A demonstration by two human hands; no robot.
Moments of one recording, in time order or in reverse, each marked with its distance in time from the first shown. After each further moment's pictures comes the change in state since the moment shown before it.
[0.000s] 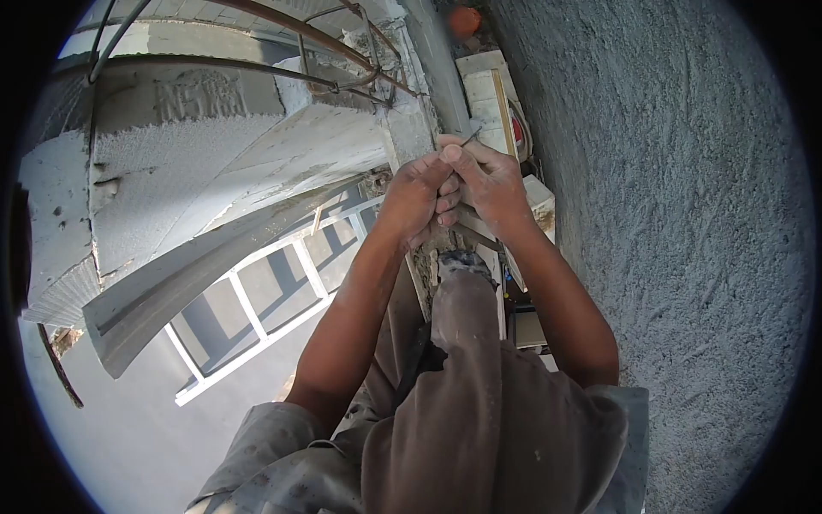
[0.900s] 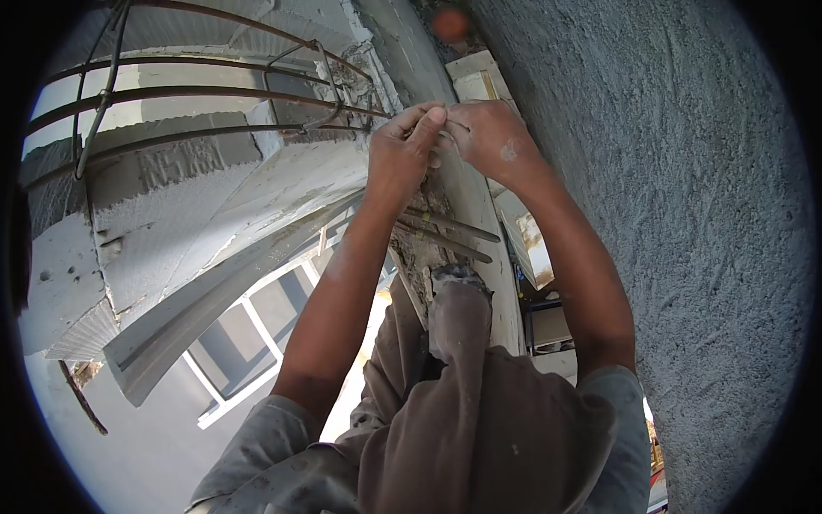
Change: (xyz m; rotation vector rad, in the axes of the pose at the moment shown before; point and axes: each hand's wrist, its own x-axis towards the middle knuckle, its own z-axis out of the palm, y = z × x) left_hand 0.061 0.032 0.027 0.540 0.202 0.455; right_hand 0.062 -0.036 -0.051 -0.805 0.095 -0.527
